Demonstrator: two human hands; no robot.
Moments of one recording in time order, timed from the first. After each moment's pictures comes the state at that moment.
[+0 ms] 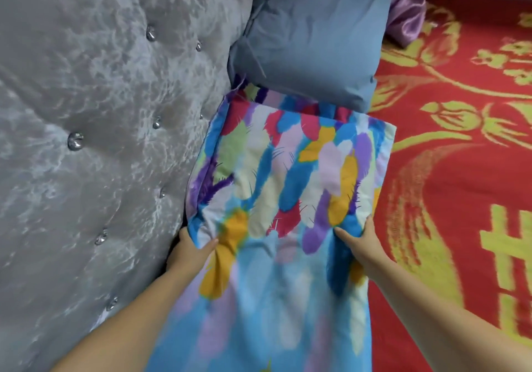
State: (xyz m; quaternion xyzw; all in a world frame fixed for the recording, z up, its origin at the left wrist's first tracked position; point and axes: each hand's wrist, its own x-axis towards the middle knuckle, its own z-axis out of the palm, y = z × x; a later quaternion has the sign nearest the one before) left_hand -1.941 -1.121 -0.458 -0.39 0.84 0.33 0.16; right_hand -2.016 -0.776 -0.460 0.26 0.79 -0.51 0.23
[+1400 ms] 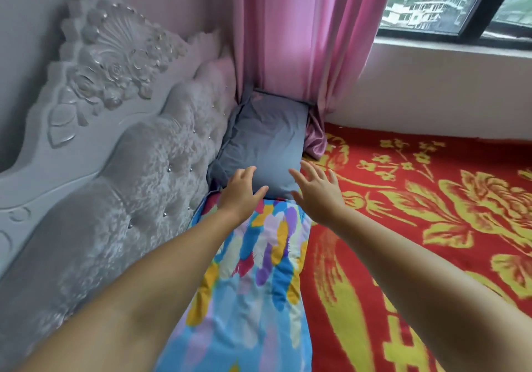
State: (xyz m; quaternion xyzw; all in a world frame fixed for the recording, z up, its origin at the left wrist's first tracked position) left_hand -2.043 -0.957 -0.106 0.00 0.95 0.31 -0.06; right_hand -2.057 -0.765 -0.097 -0.17 0.98 -0.01 -0.07
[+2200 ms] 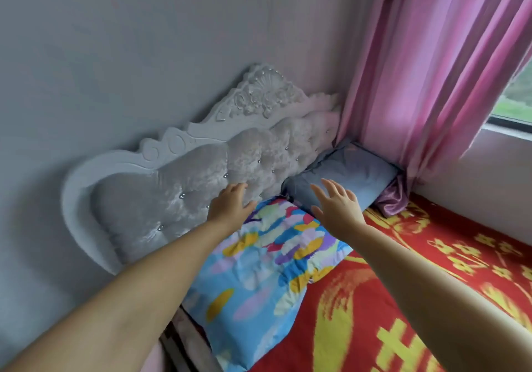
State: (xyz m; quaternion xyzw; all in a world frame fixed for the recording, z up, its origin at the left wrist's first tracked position) left_hand -1.758 -0.848 -0.025 -0.29 0.92 0.20 -0.18; right_hand -1.910 -0.649 -0.010 -0.44 0.89 -0.03 -0.11
